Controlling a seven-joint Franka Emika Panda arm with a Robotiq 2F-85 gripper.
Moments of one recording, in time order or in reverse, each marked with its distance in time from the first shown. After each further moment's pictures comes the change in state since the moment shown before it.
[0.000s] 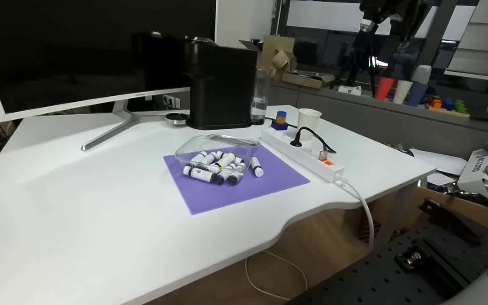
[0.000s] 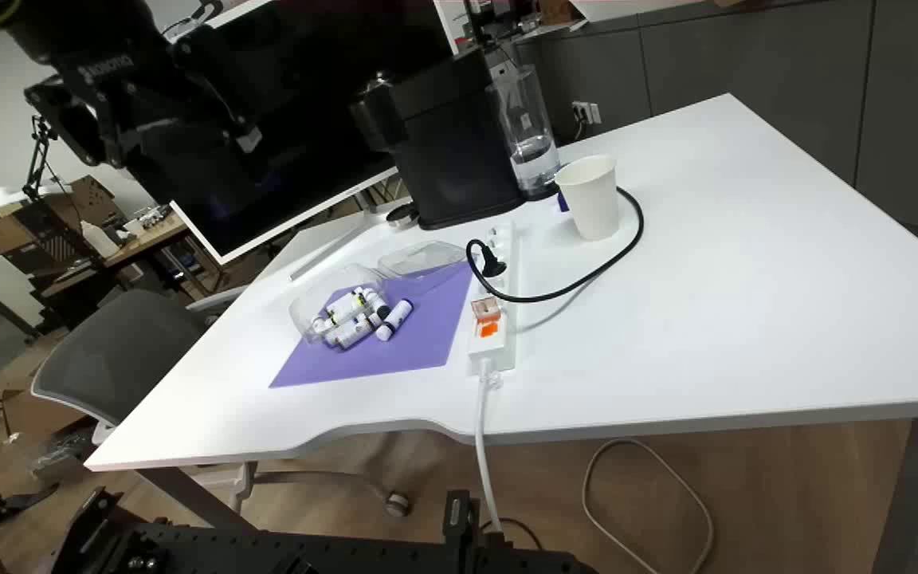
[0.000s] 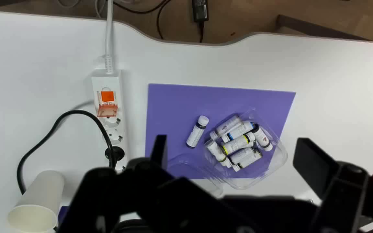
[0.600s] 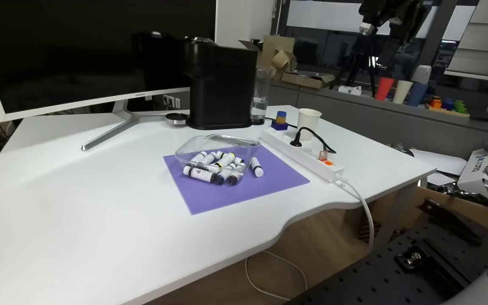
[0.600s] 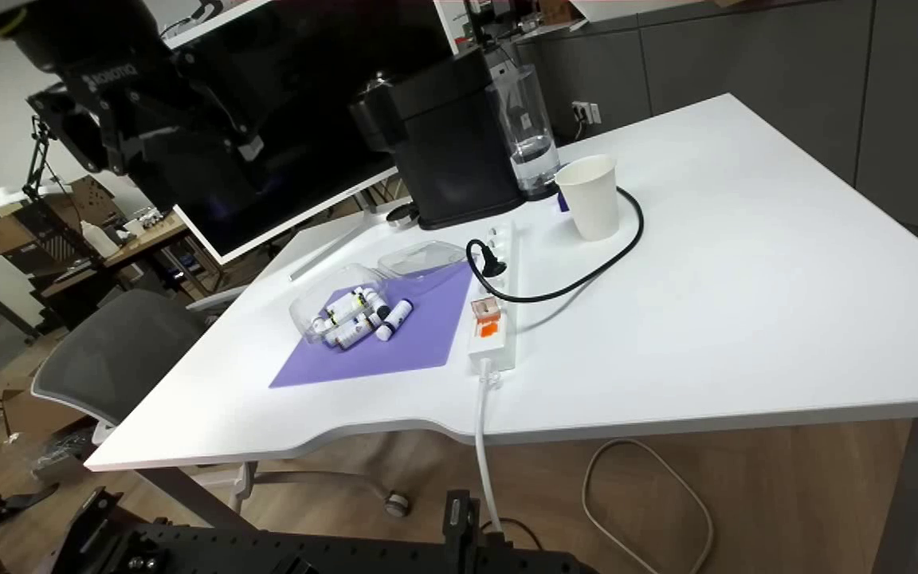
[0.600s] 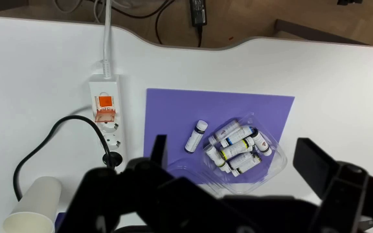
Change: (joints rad) arm 0.001 0.011 0.000 -0.003 0.000 -0.004 0.000
